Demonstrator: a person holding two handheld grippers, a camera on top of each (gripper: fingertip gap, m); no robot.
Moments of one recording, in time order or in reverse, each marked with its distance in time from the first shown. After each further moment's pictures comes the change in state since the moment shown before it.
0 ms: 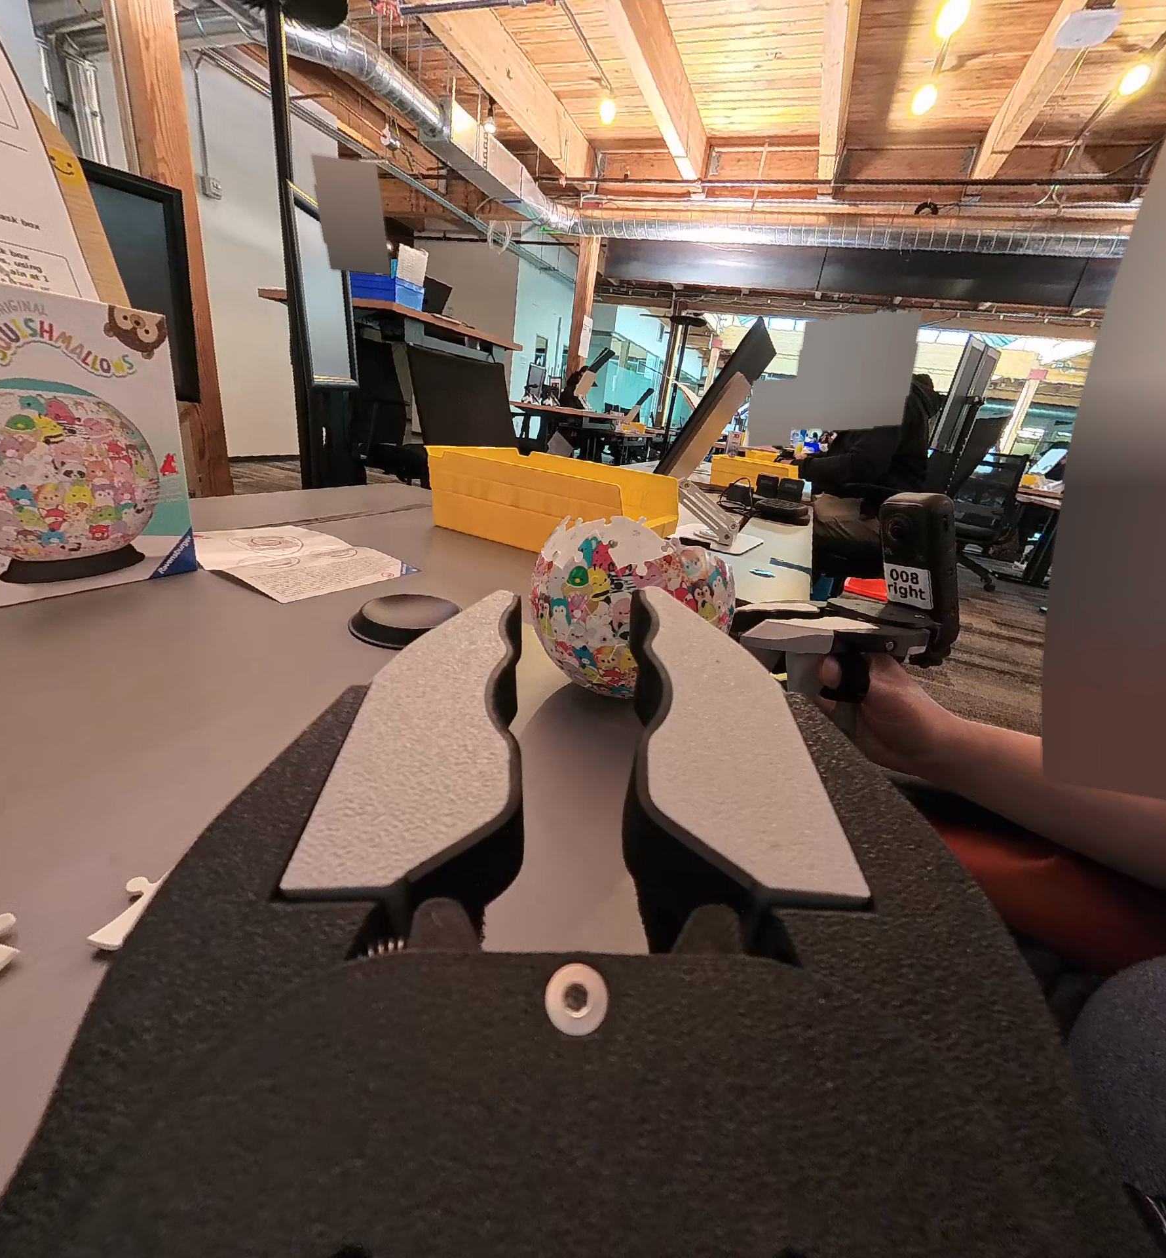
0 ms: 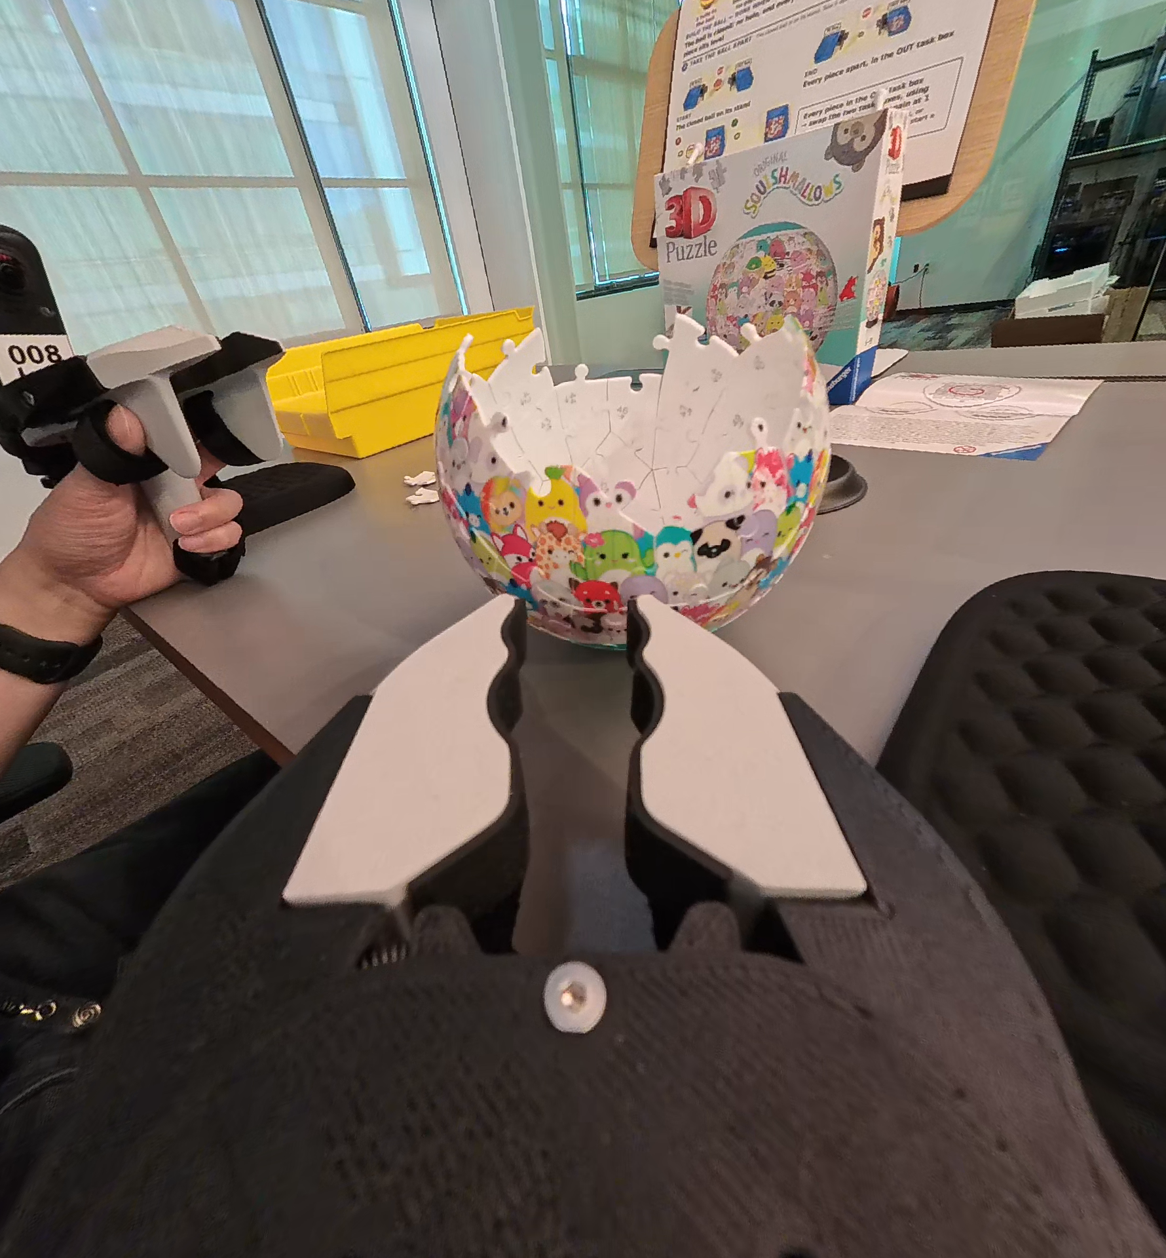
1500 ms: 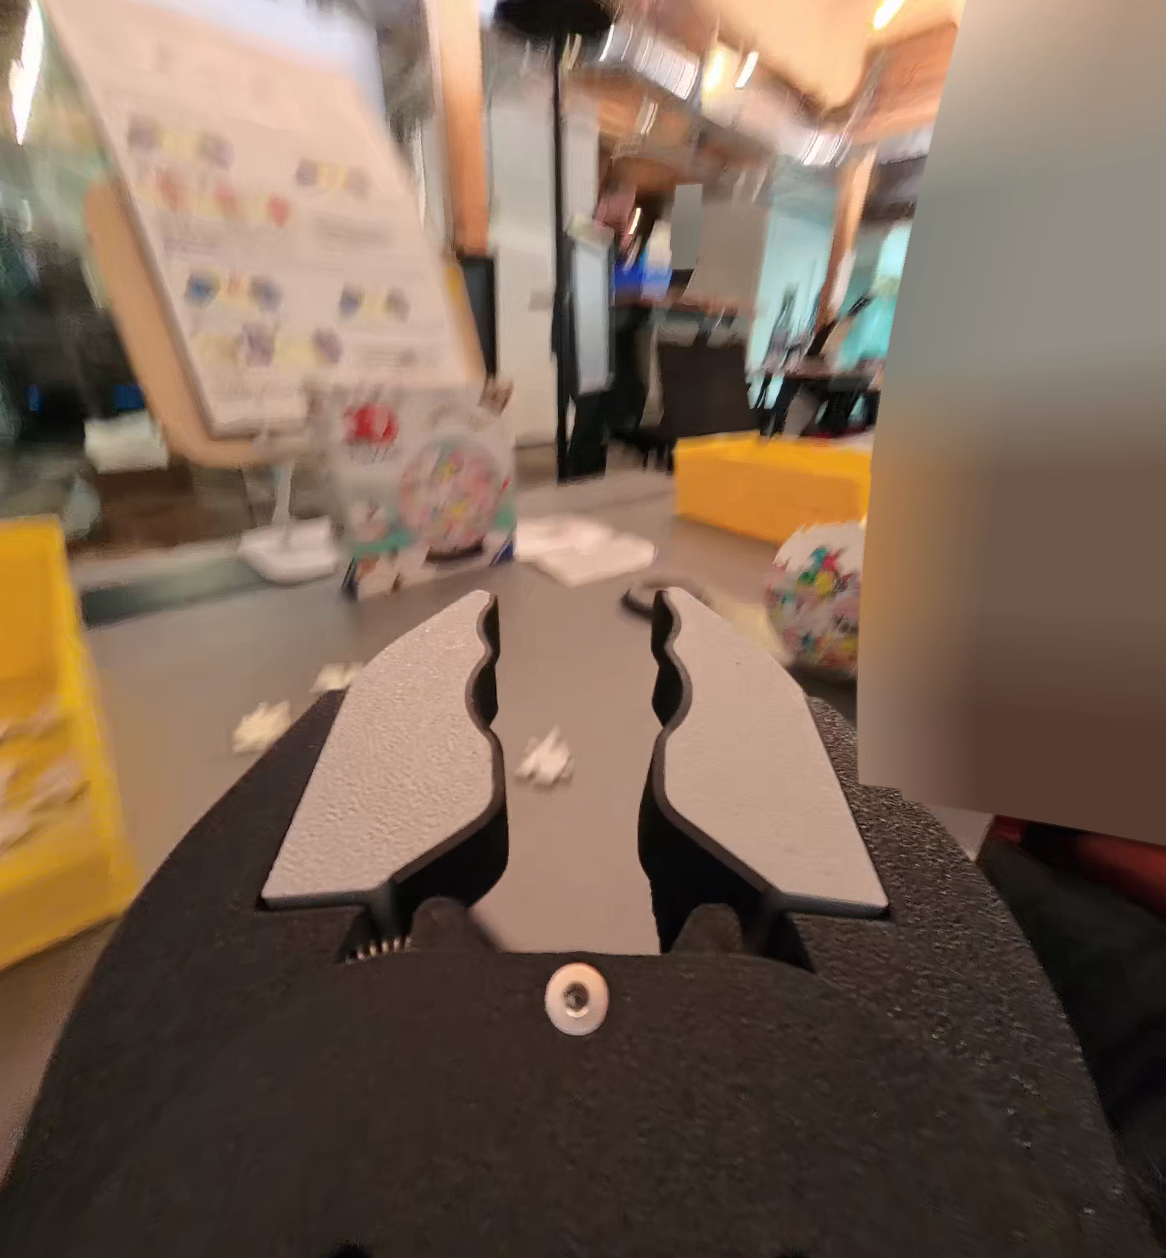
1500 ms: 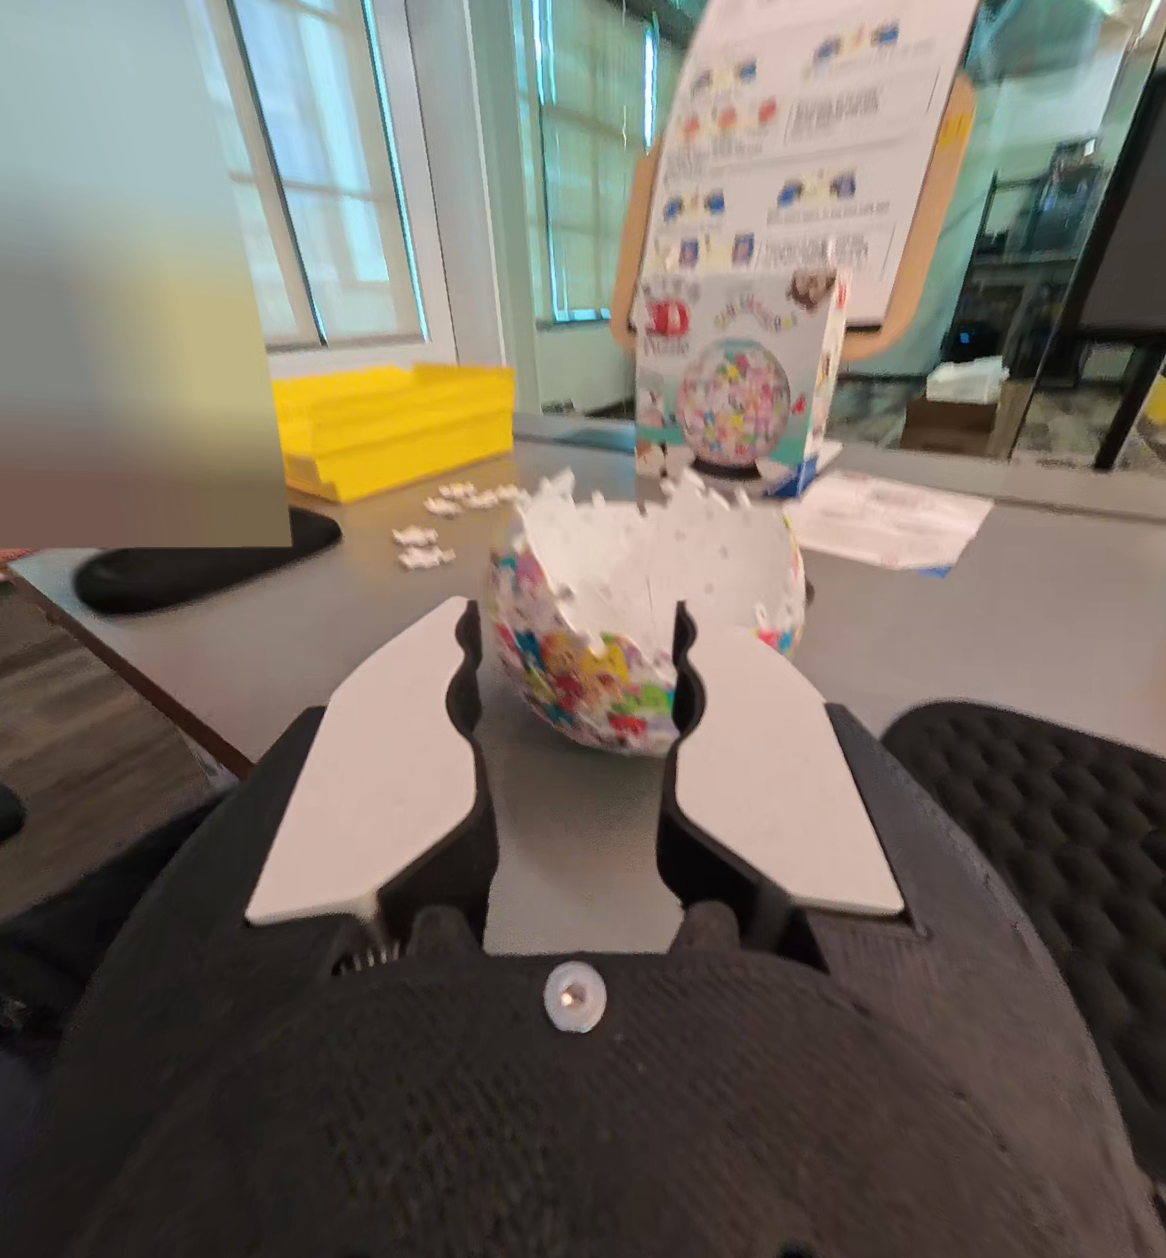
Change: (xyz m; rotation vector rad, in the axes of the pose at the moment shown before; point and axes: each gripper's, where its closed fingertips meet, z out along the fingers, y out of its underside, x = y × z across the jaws) left arm -0.056 -0.064 -0.095 -0.060 -0.375 0.169; right arm -0.019 -0.055 -0.012 0.041 0.067 -0.111
